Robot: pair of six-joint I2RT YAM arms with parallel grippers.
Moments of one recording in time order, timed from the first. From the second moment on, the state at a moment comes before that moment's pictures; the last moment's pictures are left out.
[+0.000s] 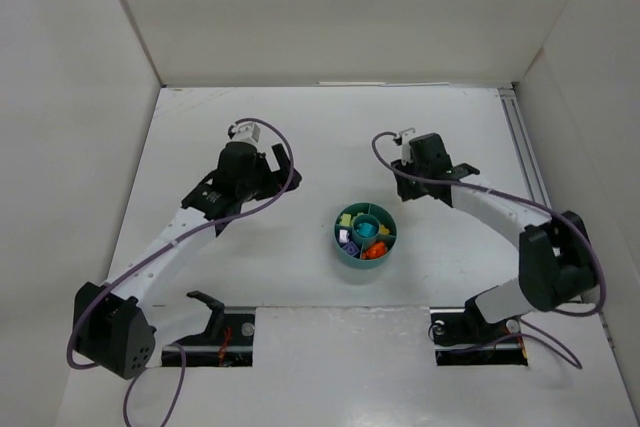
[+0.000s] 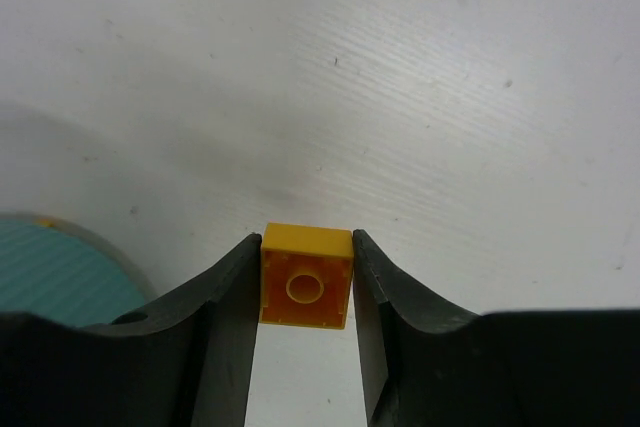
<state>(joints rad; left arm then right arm) -0.45 1.12 0.84 -0.33 0.00 -0.64 0.40 1.51 0.93 -0.34 0.05 0.01</state>
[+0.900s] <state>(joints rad) -0.45 0.94 0.75 -0.36 -0.05 -0.68 0.57 1.08 0.74 -0.27 -0.27 -0.13</state>
